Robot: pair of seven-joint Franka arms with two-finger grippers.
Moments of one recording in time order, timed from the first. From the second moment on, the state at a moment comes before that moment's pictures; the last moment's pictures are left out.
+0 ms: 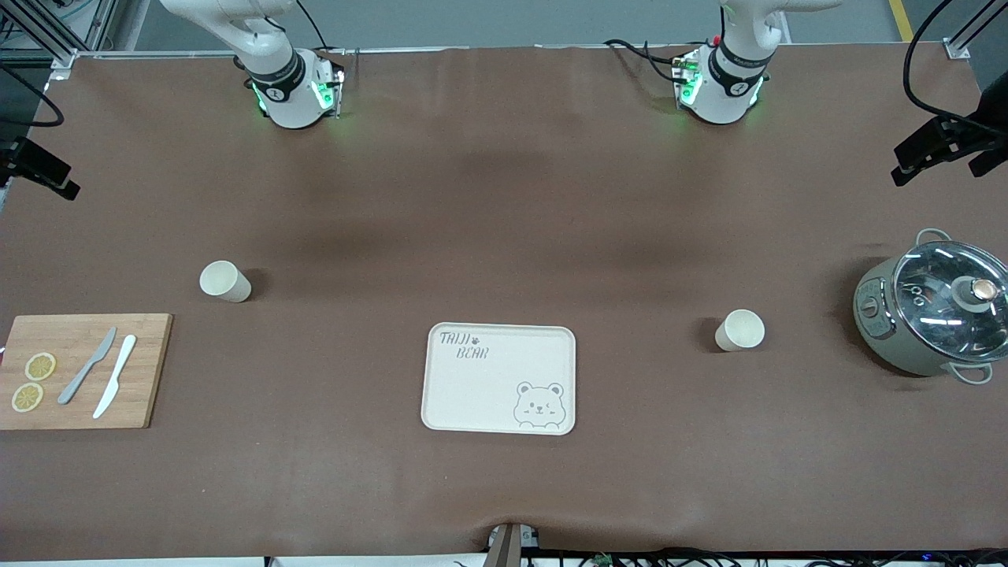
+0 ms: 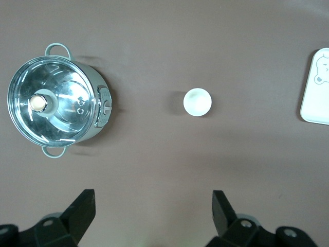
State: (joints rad) left arm -0.03 -0.08 0.00 -1.55 0.05 1.51 -0.12; right arm 0.02 -0.09 -0.11 -1.61 -0.04 1.54 0.10
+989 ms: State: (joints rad) left arm -0.03 -0.05 0.00 -1.52 -0.01 1.51 -0.11; right arm 0.02 -0.09 -0.11 -1.61 -0.04 1.54 0.05
